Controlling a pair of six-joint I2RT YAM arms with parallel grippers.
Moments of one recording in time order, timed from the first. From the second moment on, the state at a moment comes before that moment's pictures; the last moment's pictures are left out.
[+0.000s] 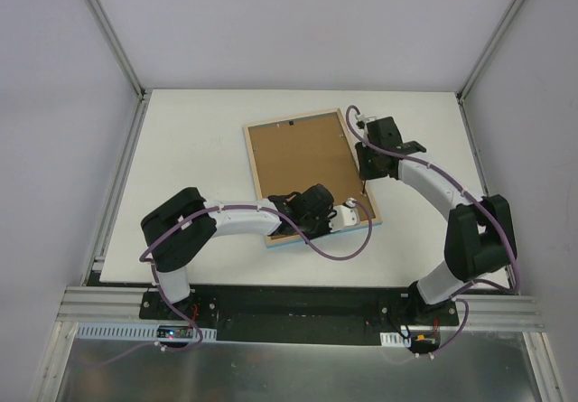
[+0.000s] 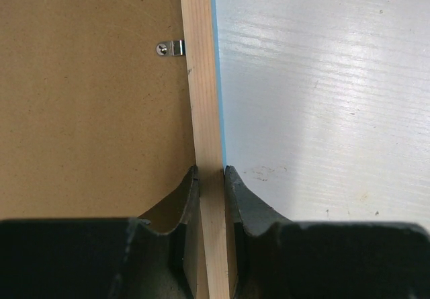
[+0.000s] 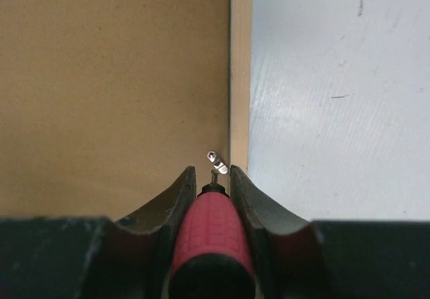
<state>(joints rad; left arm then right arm) -1.05 1.80 1.05 -0.20 0.16 0.33 0.36 1.60 1.16 -0.55 0.04 0.09</state>
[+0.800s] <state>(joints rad) -1.05 1.80 1.05 -0.21 0.17 0.34 0.36 1.51 1.05 -0.44 0.15 0.15</state>
